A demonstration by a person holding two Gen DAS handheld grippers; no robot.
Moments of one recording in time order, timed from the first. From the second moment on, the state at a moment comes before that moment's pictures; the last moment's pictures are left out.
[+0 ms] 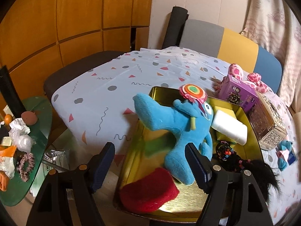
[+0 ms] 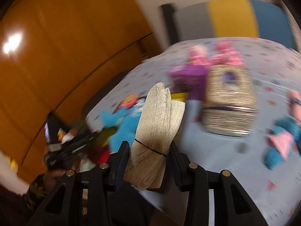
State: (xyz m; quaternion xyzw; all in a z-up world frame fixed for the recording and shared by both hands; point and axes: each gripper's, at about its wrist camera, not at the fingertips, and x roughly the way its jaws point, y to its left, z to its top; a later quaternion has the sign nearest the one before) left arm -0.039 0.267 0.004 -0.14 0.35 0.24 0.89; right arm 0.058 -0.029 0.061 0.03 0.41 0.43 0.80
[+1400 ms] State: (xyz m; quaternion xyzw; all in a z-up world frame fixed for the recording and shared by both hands) left arm -0.030 0.228 0.012 -0.12 0.36 0.18 0.91; right arm 0.101 -0.068 0.033 -0.01 0.42 0.28 0.86
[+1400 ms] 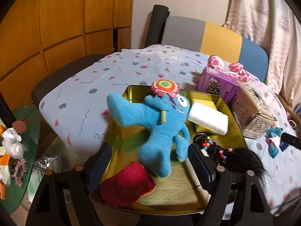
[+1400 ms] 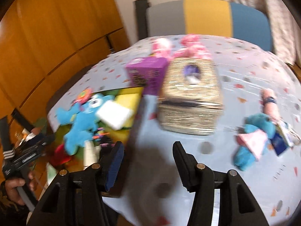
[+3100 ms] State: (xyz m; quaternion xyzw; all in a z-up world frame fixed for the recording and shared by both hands) left arm 0.200 -0.158 -0.035 0.07 0.42 -0.21 0.88; right arm 0.147 -0.384 -0.005 0.34 0.37 -0.13 0.86
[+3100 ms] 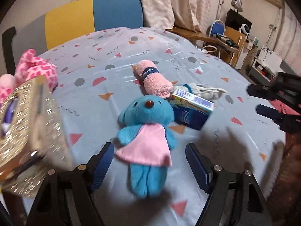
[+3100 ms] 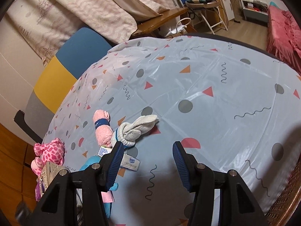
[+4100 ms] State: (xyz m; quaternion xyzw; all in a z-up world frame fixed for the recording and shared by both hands) left arm 0.118 -0.102 -0.080 0.07 0.39 -0.18 0.90; right arm 0.161 -0.372 -0.021 0.34 0.42 -0.10 0.84
